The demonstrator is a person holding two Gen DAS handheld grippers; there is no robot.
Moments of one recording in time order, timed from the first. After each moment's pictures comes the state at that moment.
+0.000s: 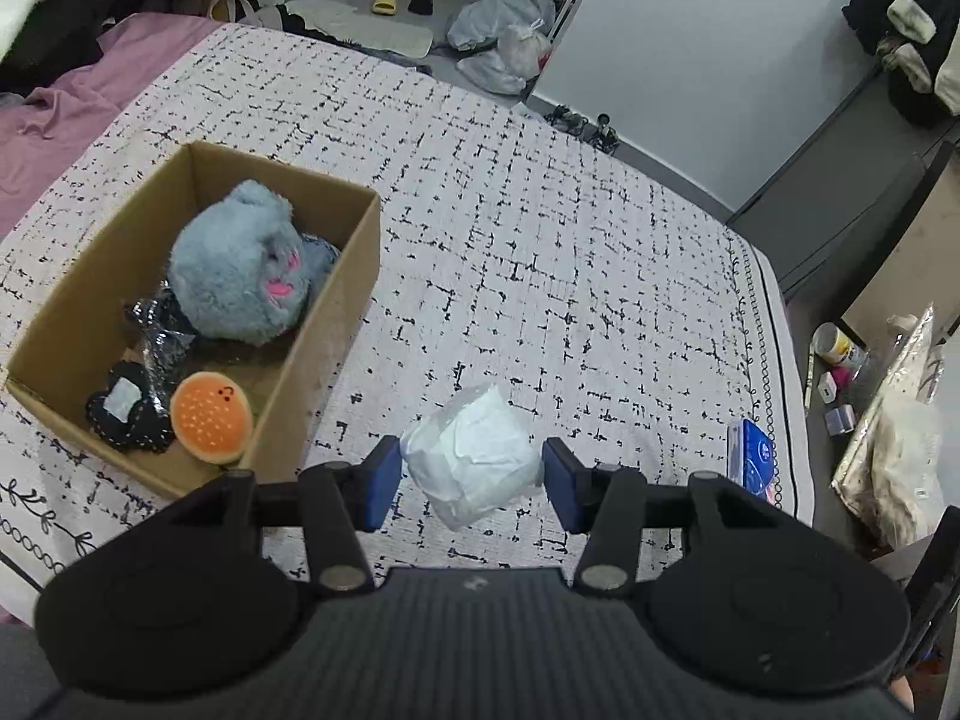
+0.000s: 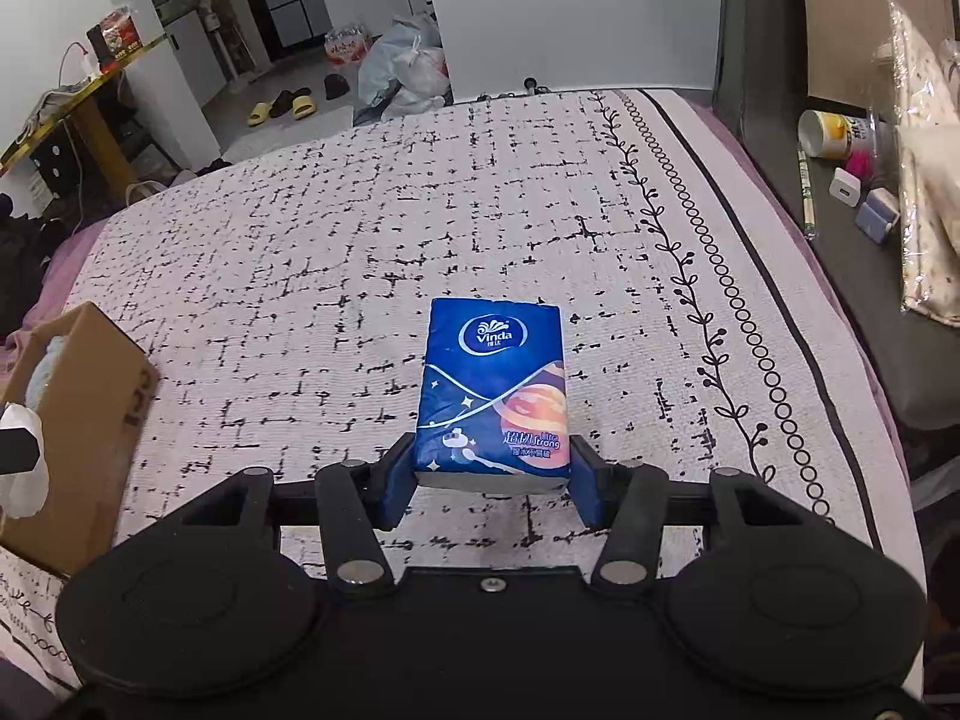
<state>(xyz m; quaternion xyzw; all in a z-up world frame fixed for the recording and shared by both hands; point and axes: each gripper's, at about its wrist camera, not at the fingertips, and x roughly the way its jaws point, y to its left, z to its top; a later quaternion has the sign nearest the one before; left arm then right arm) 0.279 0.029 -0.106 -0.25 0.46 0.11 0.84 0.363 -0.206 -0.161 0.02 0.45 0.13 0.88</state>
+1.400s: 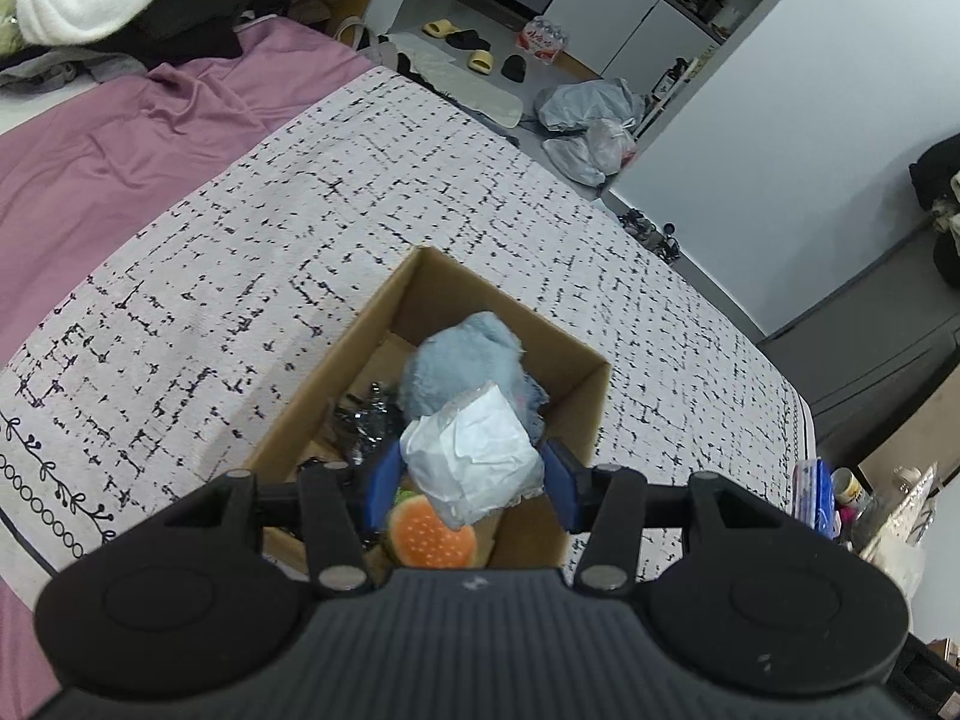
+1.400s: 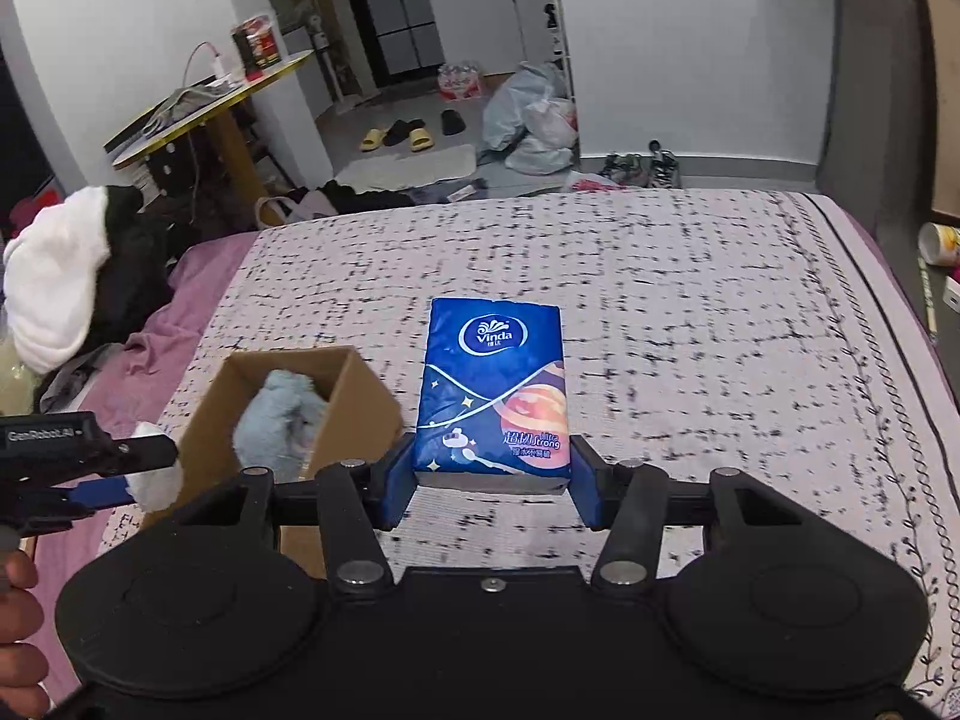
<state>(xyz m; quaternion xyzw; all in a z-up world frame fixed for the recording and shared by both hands) 0.232 0.184 -0.103 -0.34 0.40 0.17 0.84 0.318 -0.061 -0.083 0.01 0.40 0.21 0.89</state>
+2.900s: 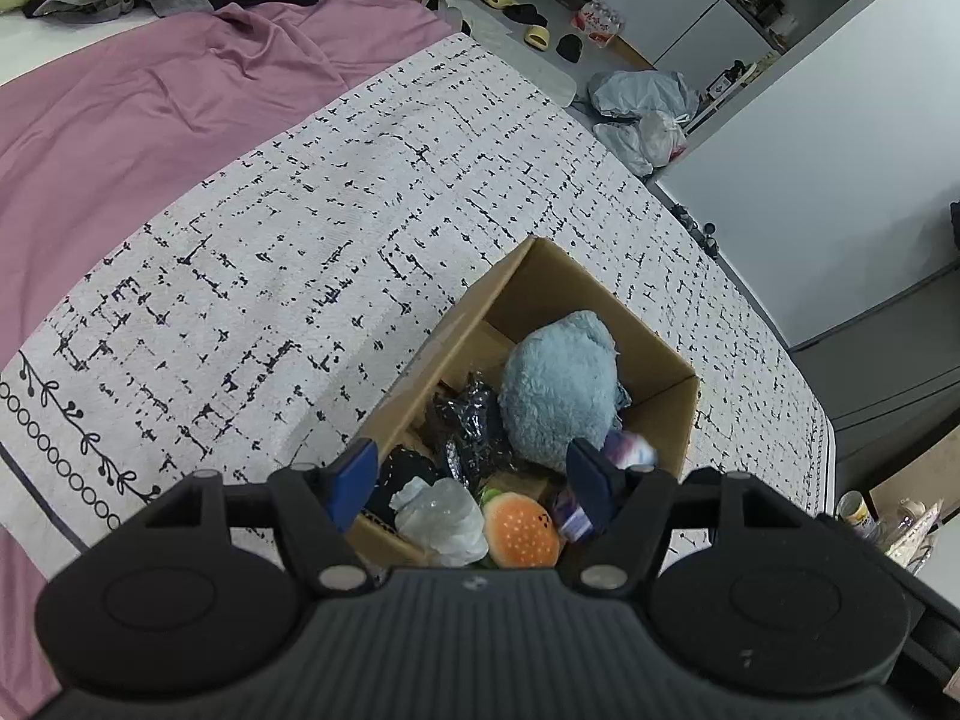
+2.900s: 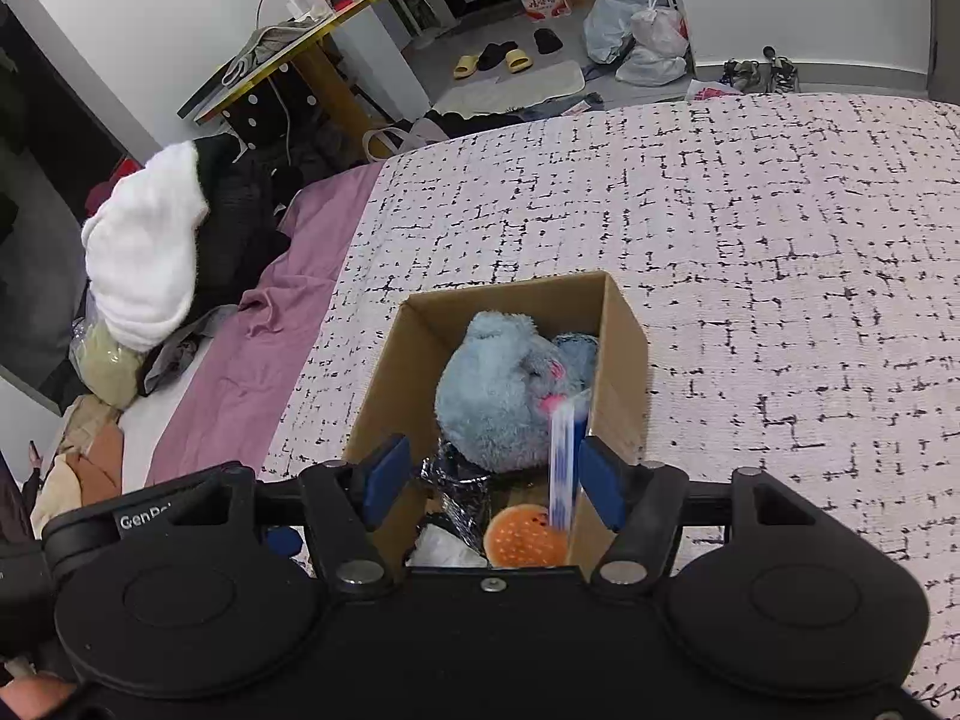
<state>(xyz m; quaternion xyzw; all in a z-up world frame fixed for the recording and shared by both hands) 0.210 0.231 -0.124 -0.38 0.42 0.19 0.80 0.311 0.048 -0.097 0.07 0.48 0.28 0.83</state>
